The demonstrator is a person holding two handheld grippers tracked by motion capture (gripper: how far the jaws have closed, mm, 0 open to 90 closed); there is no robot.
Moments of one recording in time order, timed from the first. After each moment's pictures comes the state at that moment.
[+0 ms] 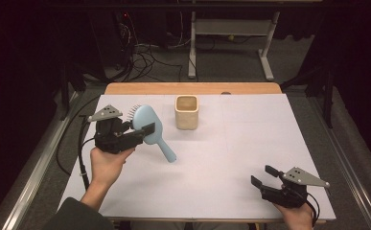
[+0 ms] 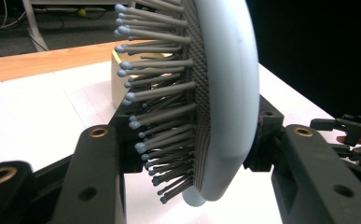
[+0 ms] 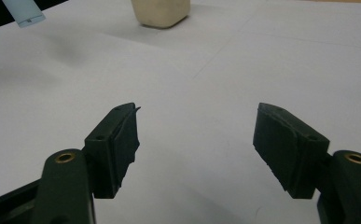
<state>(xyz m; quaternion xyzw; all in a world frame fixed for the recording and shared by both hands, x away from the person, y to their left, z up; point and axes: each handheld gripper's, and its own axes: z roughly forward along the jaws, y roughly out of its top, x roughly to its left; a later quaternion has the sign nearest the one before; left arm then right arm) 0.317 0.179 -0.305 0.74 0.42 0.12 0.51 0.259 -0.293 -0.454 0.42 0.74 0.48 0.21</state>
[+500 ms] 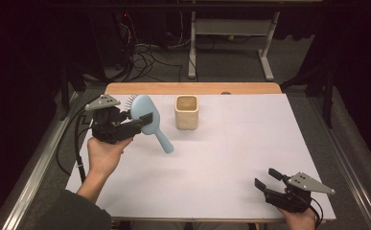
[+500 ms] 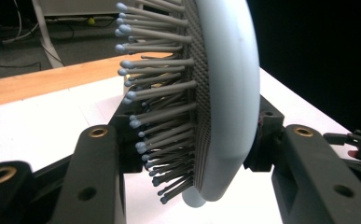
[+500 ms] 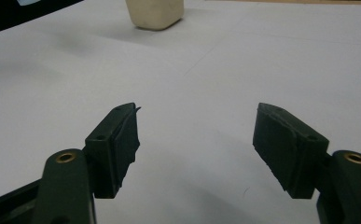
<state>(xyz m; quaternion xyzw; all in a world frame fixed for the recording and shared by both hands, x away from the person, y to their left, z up) 0.330 0.180 -0.285 0.74 0.42 0.15 0.51 0.250 -0.304 -0.464 0.42 0.73 0.49 0.22</state>
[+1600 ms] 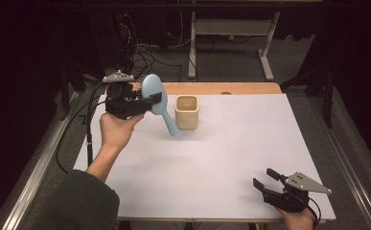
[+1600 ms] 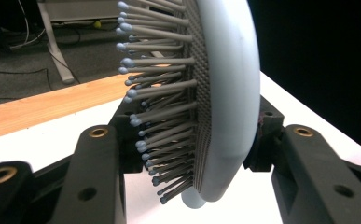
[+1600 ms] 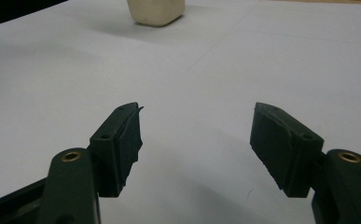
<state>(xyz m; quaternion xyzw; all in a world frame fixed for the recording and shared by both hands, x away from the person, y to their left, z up) 0.382 0.159 -0.266 0.74 0.42 0.15 0.50 0.252 -0.300 -0.466 0.42 0.73 0.49 0.23</state>
